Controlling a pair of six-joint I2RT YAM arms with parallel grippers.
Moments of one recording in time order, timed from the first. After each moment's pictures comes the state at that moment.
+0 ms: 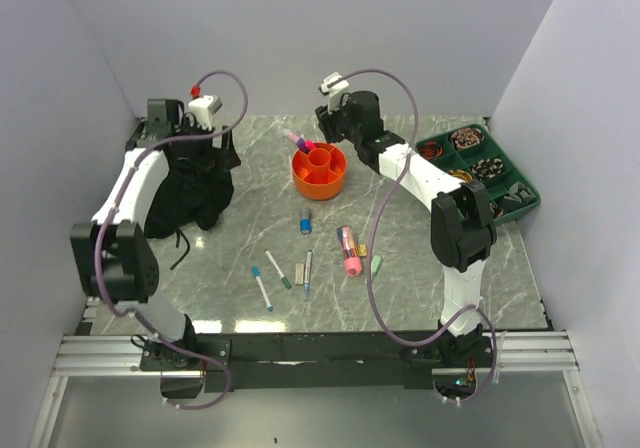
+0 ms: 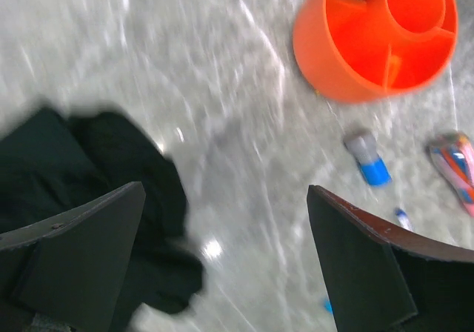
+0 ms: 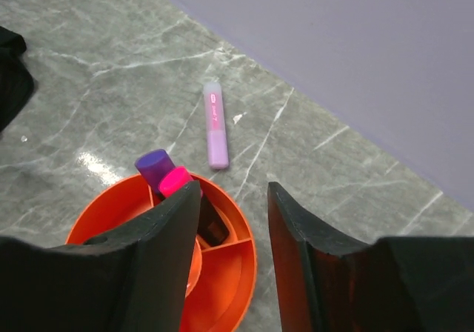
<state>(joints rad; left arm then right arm) 0.02 1.63 1.42 -0.56 0.53 0.17 0.47 1.99 1.64 0.06 -0.11 -0.19</state>
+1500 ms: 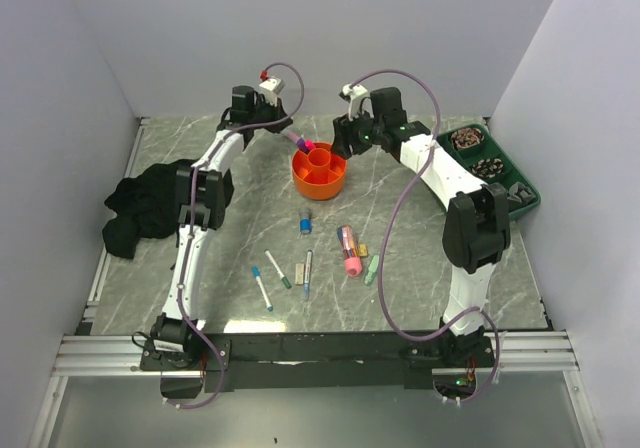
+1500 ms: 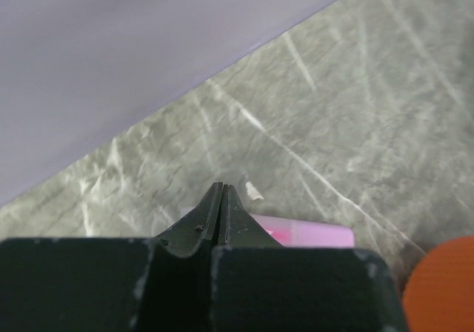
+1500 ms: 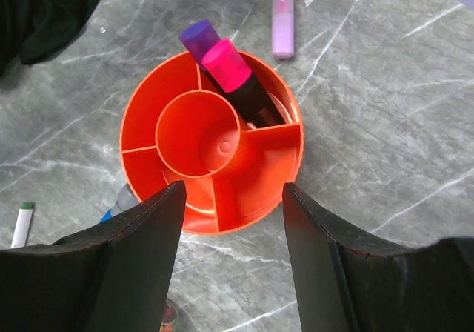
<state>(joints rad) -0.18 2.74 2.43 -0.05 0.62 -0.02 0.35 1.93 1.68 -0.37 -0.42 -0.11</state>
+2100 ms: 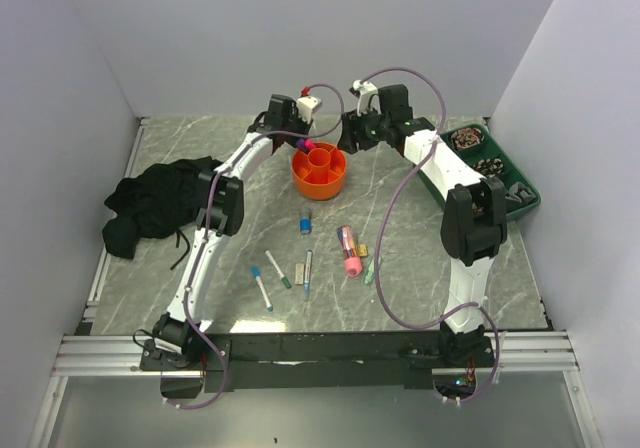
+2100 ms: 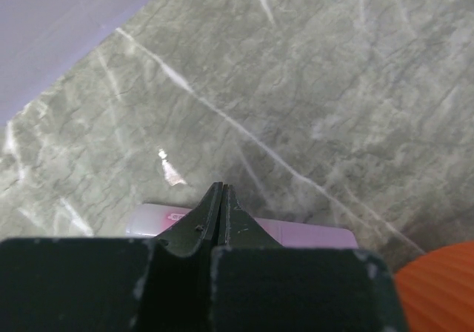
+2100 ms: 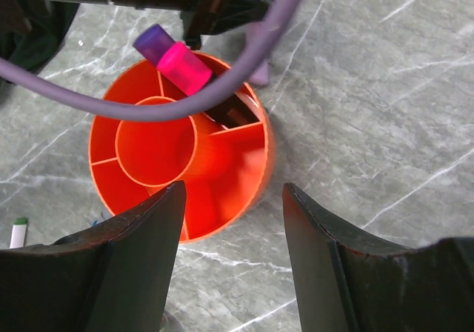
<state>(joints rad) -0.34 2.75 2.50 -0.35 0.31 0.22 0.30 2.00 1.74 -0.37 -0.44 -0.06</state>
